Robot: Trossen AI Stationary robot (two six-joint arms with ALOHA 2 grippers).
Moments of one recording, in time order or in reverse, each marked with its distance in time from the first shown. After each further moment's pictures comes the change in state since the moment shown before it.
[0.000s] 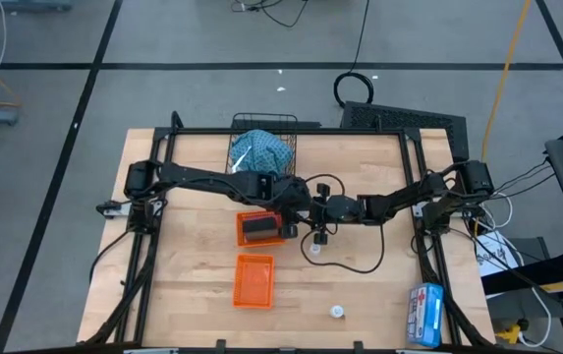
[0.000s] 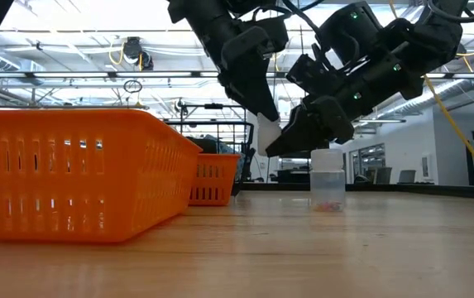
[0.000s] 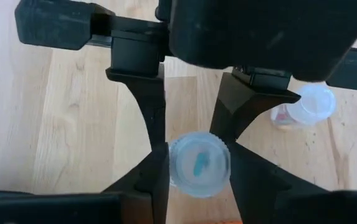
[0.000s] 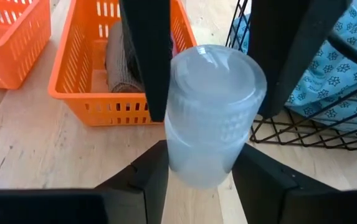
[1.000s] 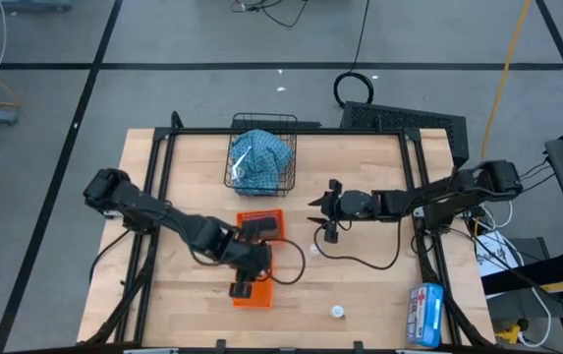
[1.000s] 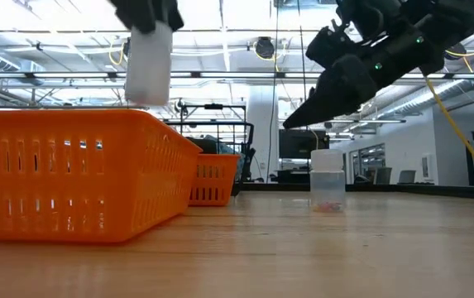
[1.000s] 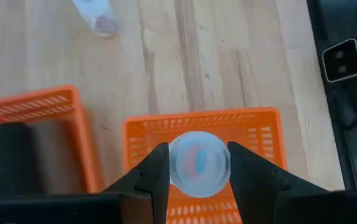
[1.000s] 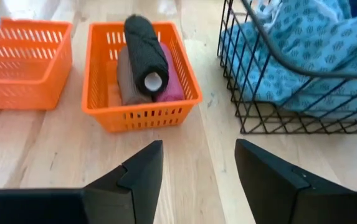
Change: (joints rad) left arm -0.416 -0.247 -0.165 -0.201 0.015 -0.335; right arm 0.009 -0.237 -0.039 -0.186 -0.003 0.113
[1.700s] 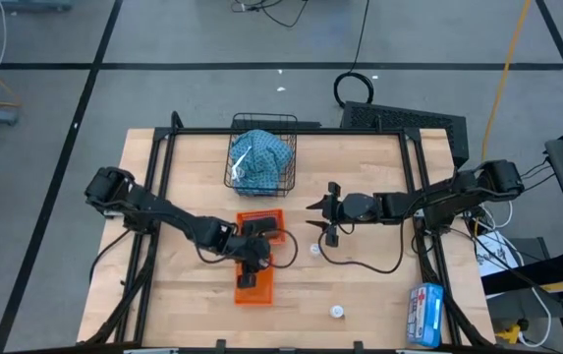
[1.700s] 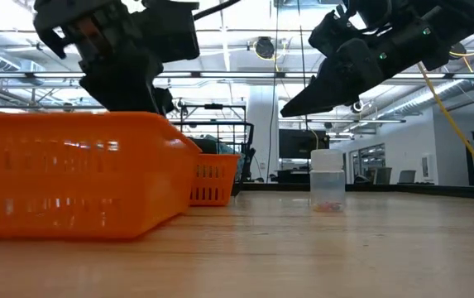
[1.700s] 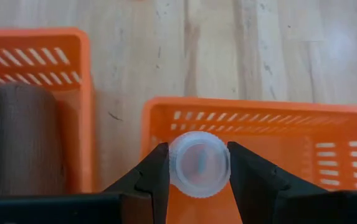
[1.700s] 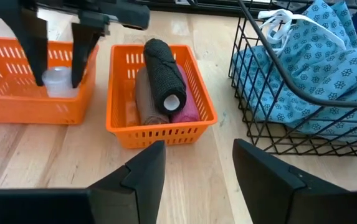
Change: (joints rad) left arm 0.062 0.001 -0.404 0.510 -0.011 -0.066; right arm 0.038 -0.014 -0.001 0.046 0.003 -0.011
